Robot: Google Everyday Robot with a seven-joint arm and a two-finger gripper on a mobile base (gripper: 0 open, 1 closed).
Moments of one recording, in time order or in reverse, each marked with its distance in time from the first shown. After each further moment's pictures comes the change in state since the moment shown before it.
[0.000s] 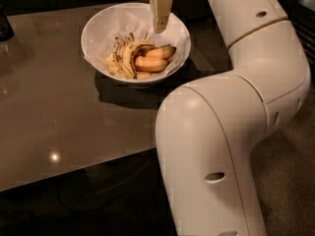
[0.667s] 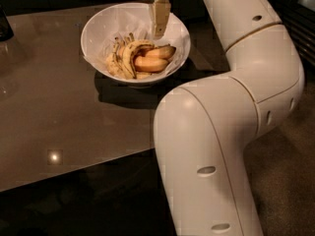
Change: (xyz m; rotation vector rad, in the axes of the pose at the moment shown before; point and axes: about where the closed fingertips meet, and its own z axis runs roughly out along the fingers) arm 0.000 0.006 0.023 -0.041 -0.041 0.016
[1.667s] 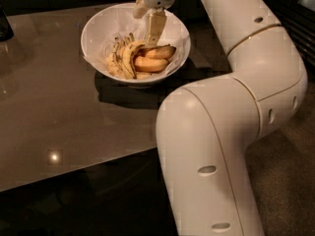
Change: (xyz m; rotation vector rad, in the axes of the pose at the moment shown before) arm -0.006 0.019 0.025 -0.086 -0.066 0.101
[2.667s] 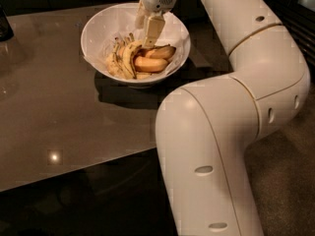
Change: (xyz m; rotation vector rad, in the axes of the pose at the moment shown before) arm -0.001 0.008 0.008 -0.039 -0.021 0.069
